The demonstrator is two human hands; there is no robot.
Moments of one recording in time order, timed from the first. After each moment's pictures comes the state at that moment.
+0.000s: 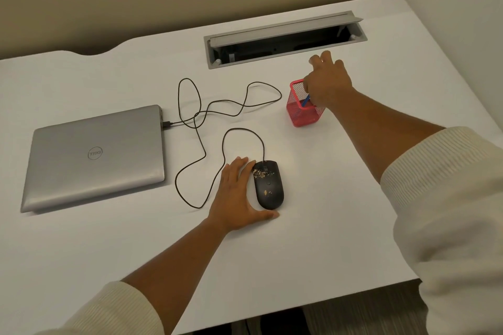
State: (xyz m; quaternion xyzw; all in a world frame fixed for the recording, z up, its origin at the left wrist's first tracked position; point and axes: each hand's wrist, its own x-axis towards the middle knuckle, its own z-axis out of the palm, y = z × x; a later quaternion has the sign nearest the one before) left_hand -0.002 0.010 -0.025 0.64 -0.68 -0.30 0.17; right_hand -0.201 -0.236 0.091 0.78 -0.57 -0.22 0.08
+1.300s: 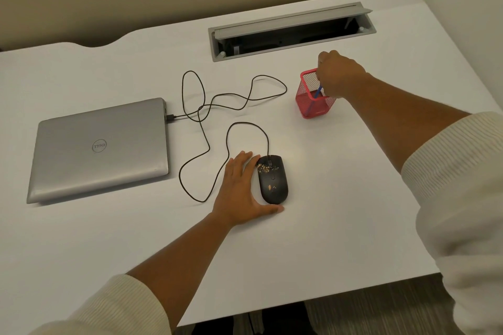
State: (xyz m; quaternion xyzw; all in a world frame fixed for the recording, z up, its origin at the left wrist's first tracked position) left_hand -0.003 0.011 -0.028 0.65 -0.69 -0.28 0.17; right_hand -0.212 -0.245 0.092 0.78 -0.61 -0.16 -0.05
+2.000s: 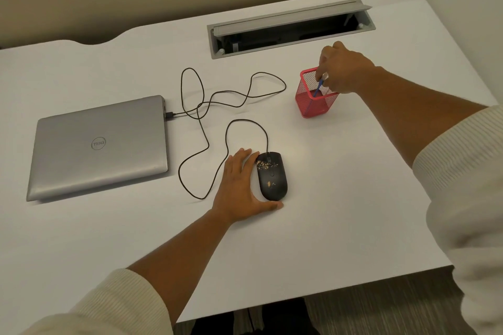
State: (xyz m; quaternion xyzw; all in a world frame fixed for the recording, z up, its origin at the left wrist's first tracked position) left_hand -0.004 0.010 -0.028 0.65 -0.68 -0.28 0.17; right_hand -0.230 -0.245 0.098 0.83 -0.54 -0.14 -0.02
